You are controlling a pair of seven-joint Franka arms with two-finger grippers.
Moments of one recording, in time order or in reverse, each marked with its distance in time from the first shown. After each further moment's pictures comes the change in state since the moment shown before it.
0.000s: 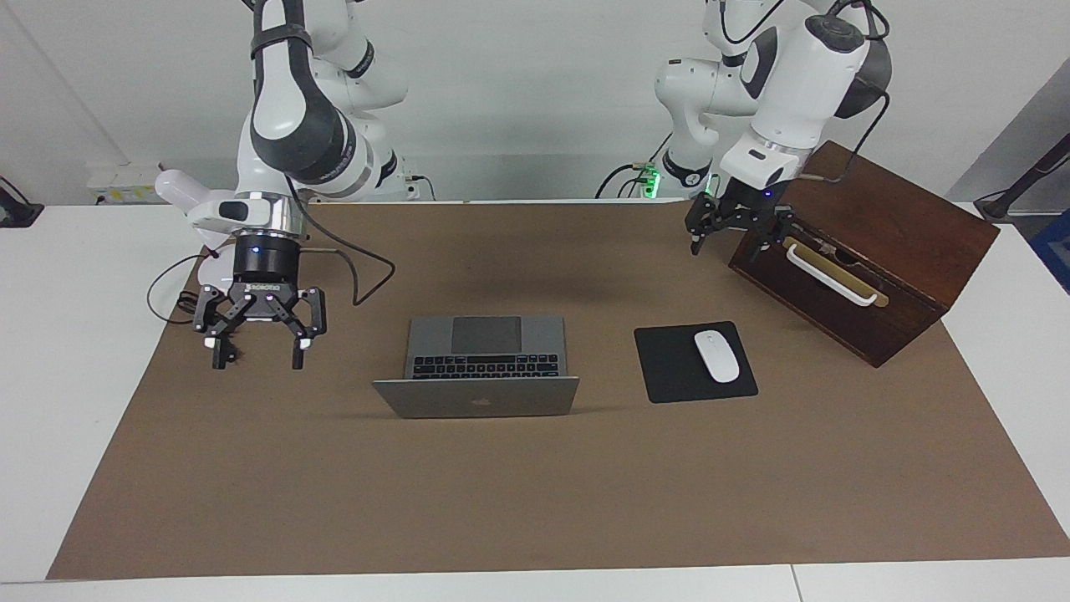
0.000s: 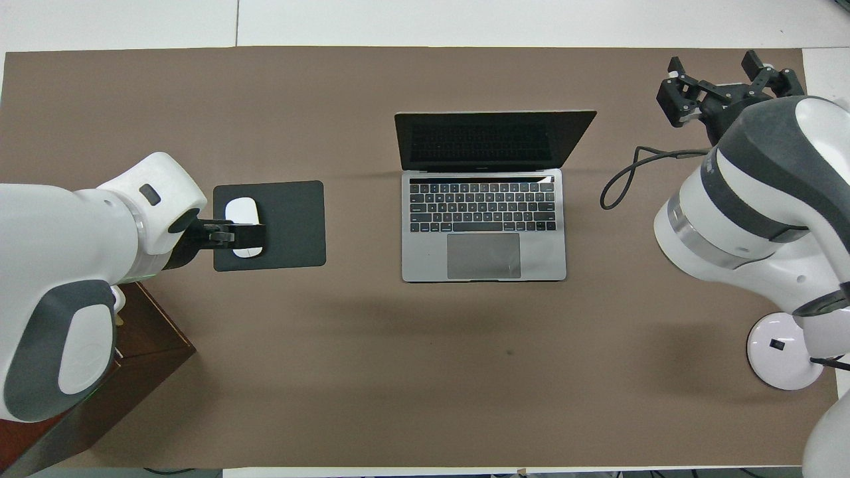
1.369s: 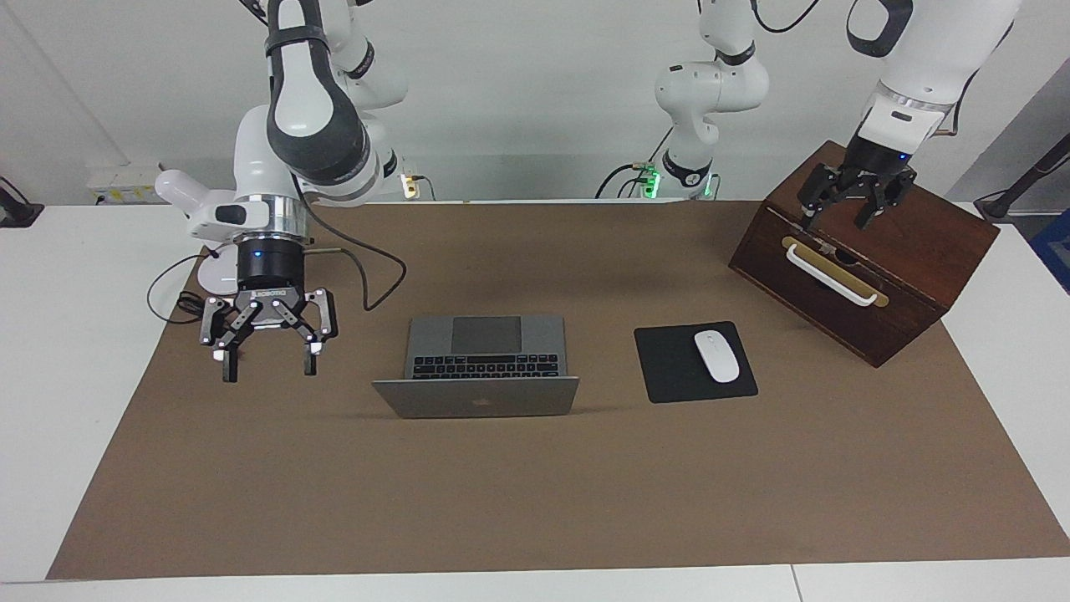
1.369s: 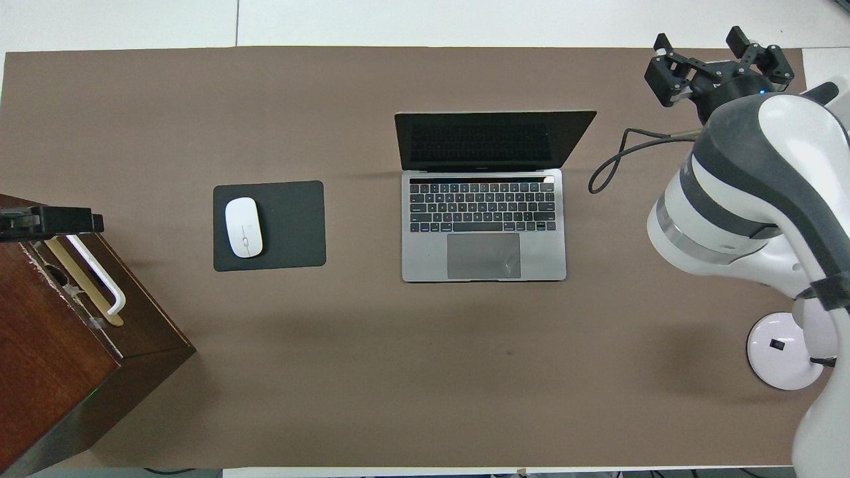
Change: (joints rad) left arm 0.266 0.078 0.001 0.343 0.006 -0.343 0.062; right arm 0.005 0.024 -0.017 0.029 -0.328 -0.212 0.533
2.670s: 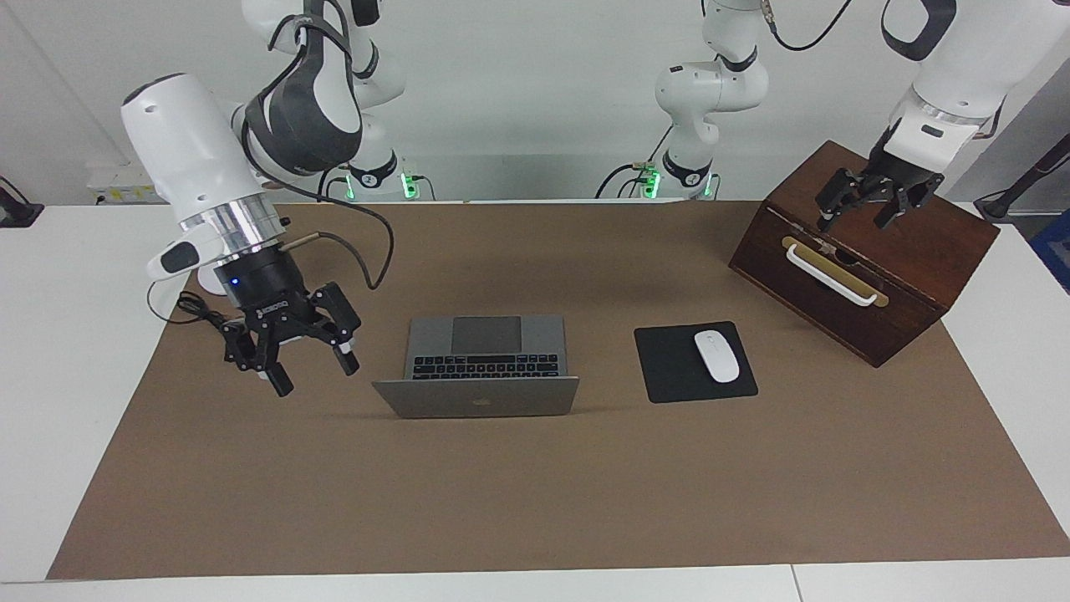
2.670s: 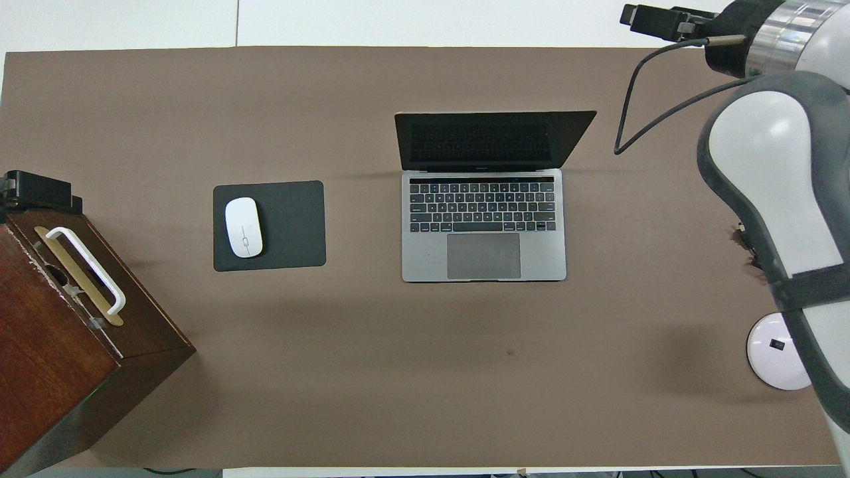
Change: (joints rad) left arm 0.010 0.099 -0.023 0.086 0.035 -0.065 0.000; right arm 0.284 0.090 -0.499 0.265 -0.869 -0.870 1.151
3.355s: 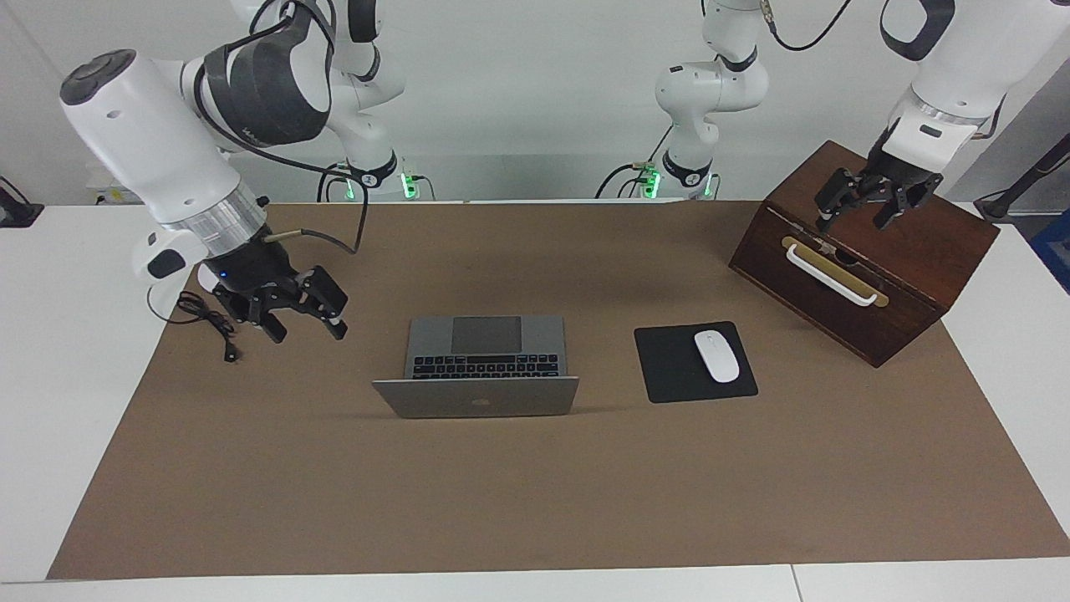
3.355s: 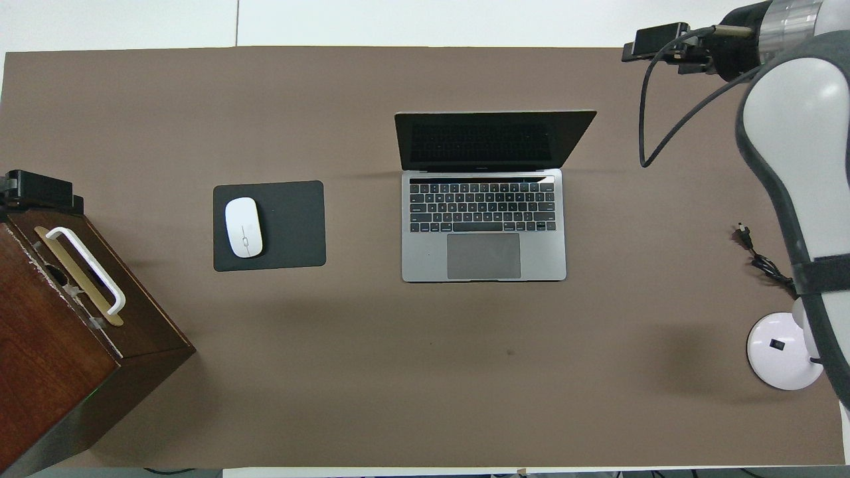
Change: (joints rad) left arm 0.000 0.000 -0.002 0.000 0.000 -0.001 0.000; right arm 0.017 0.059 -0.128 0.194 -0.185 -0.570 0.266
